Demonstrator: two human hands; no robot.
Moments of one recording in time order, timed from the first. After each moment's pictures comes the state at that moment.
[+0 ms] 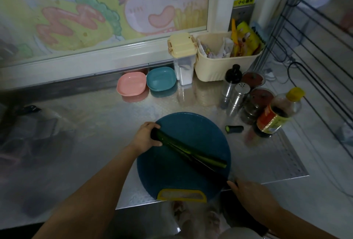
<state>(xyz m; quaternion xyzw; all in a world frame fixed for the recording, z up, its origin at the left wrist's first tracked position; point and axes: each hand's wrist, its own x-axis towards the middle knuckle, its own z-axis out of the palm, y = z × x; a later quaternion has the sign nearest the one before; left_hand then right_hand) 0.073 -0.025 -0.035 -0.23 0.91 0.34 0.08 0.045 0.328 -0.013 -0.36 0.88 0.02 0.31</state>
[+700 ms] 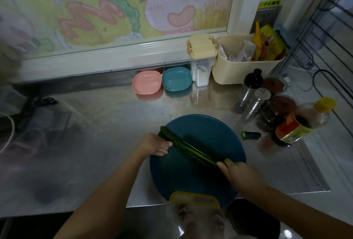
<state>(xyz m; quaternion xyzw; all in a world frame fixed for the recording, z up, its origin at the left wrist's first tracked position) 0.091 -0.022 -0.013 -0.44 0.68 0.57 0.16 0.018 0.259 -0.024 -0.44 0.89 -0.06 0.14</state>
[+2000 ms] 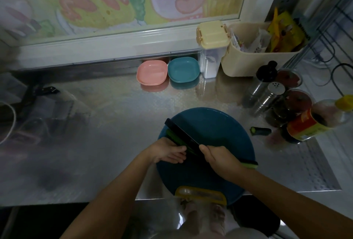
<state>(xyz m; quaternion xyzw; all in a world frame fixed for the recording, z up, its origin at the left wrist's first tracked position) 0.108 -0.010 -0.020 -0.33 0.62 0.66 0.28 0.027 0.183 -0.010 -0.32 0.85 -0.25 0.34</state>
